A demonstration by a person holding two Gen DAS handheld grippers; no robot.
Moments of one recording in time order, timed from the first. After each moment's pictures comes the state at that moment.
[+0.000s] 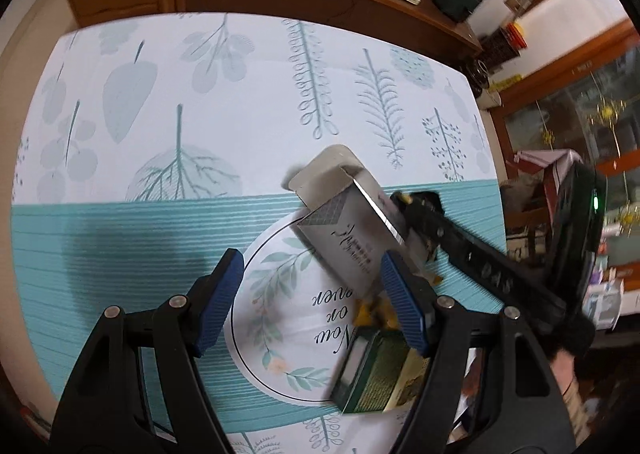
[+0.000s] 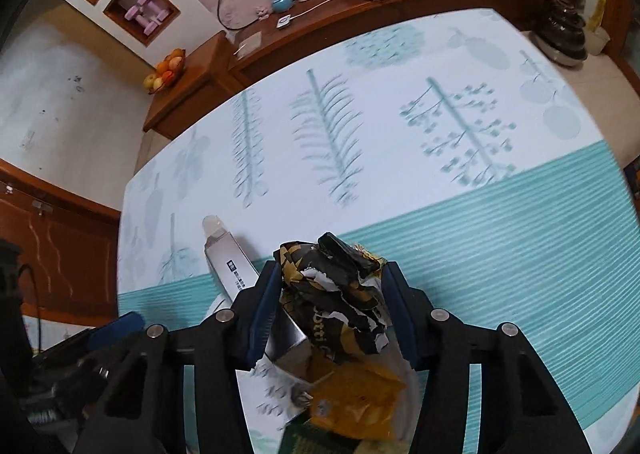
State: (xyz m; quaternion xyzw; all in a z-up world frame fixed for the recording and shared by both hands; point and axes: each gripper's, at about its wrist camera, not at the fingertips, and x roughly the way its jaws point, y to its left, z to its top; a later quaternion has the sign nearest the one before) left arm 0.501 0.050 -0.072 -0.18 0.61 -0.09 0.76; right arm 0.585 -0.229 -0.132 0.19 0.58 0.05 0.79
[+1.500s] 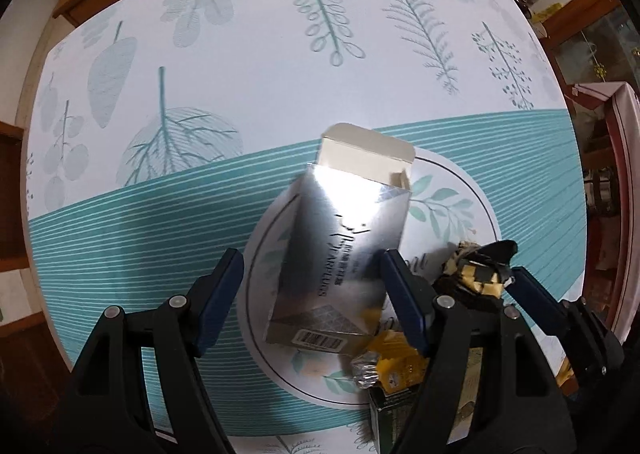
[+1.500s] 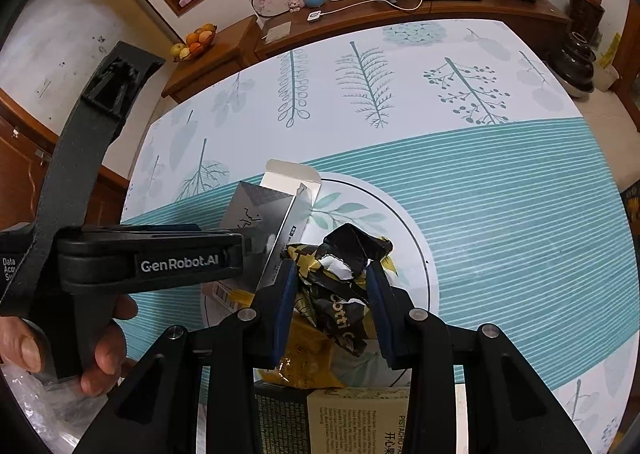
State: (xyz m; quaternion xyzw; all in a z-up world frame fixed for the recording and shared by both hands) left arm 0.512 -0.007 -0.131 -0.02 0.68 -0.06 0.73; right arm 0.495 -0.196 -0.107 0.10 0.56 0.07 0.82
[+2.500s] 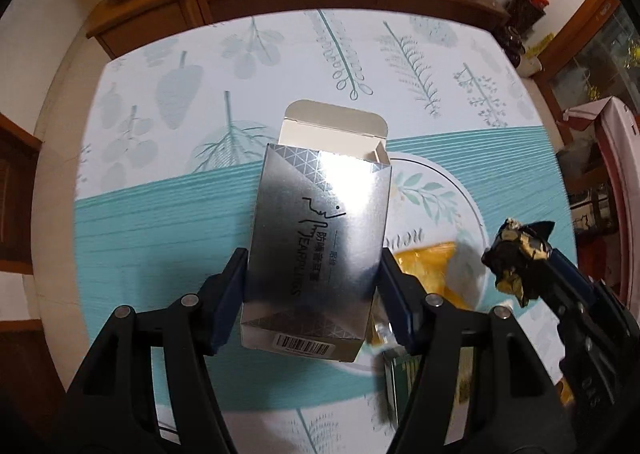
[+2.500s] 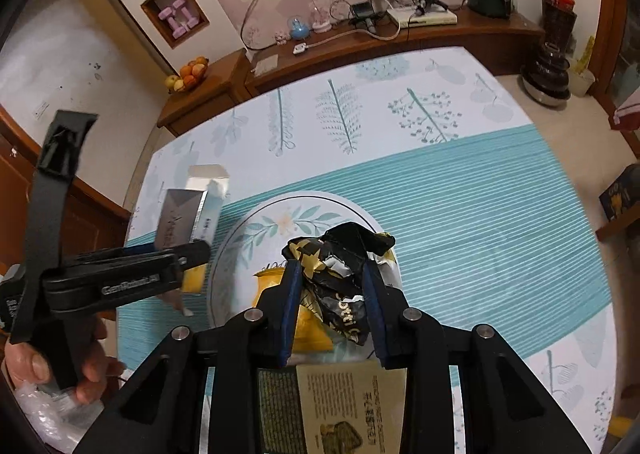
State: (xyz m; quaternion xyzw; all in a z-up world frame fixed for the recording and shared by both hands) left arm 0.450 0.016 -0.061 -0.03 0.60 -0.03 0.80; right arm 0.446 -0.217 -0.054 0.11 0.51 0.04 0.85
